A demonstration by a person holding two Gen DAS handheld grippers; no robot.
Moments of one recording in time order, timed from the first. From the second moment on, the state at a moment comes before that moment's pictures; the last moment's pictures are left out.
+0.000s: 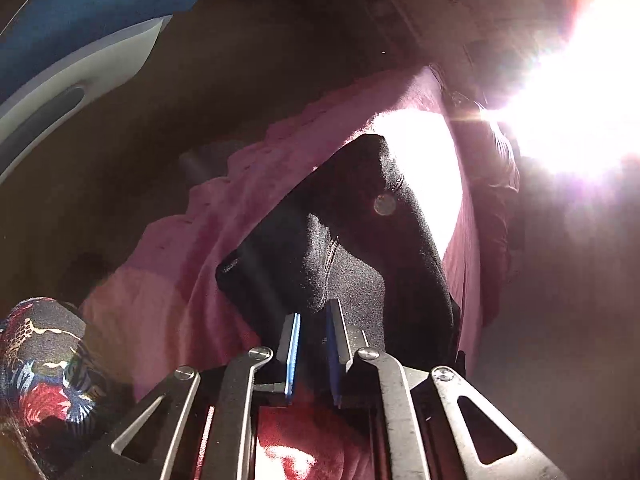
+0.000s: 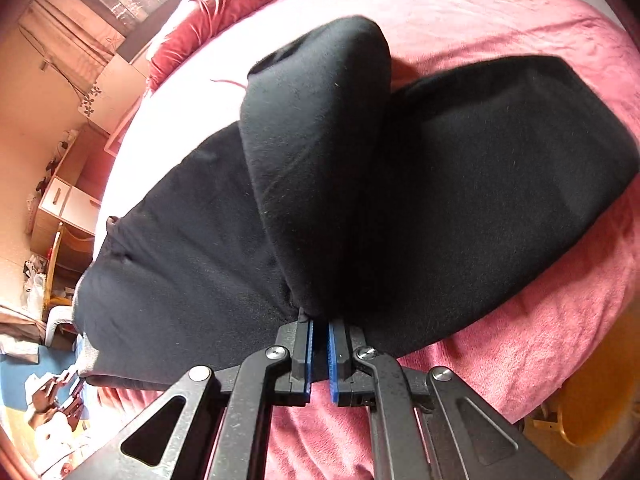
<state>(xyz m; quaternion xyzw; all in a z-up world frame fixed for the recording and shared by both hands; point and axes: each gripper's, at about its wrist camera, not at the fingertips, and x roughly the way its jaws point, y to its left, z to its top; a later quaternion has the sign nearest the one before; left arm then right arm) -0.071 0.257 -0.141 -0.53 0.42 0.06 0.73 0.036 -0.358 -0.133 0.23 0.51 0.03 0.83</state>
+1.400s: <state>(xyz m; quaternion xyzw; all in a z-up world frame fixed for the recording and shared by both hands) -0.026 0.137 -0.084 -0.19 0.50 -0.03 0.85 0.218 -0.077 -0.123 -0.03 0.57 0.29 0.77</state>
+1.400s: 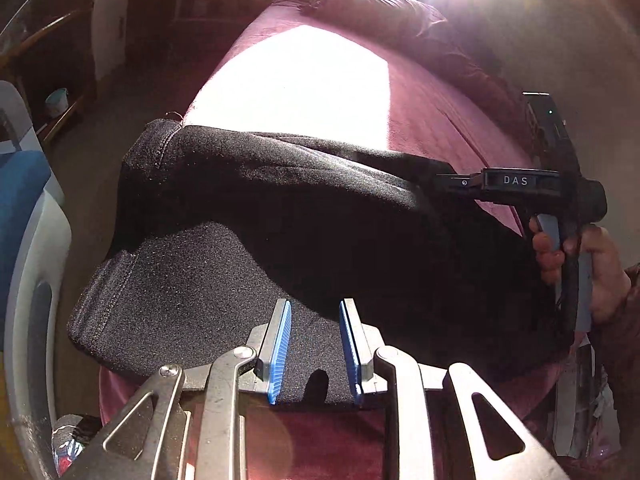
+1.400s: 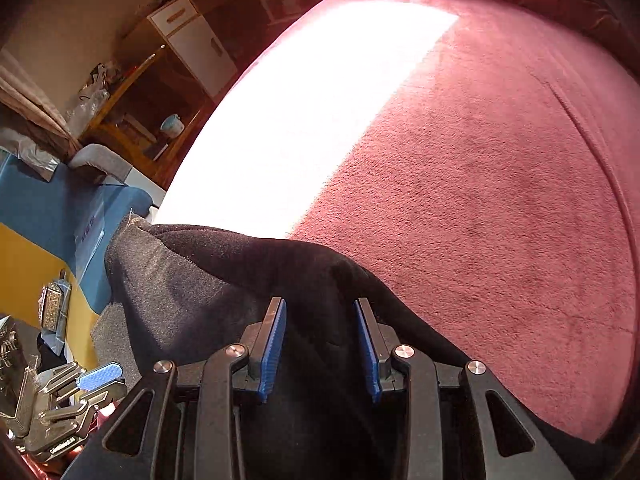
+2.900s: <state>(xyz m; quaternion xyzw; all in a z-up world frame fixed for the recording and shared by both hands) -0.025 0.079 -0.070 -0.18 0.52 -0.07 0.83 0.238 -0.422 -0.039 0.10 0.47 -0.01 0.88</state>
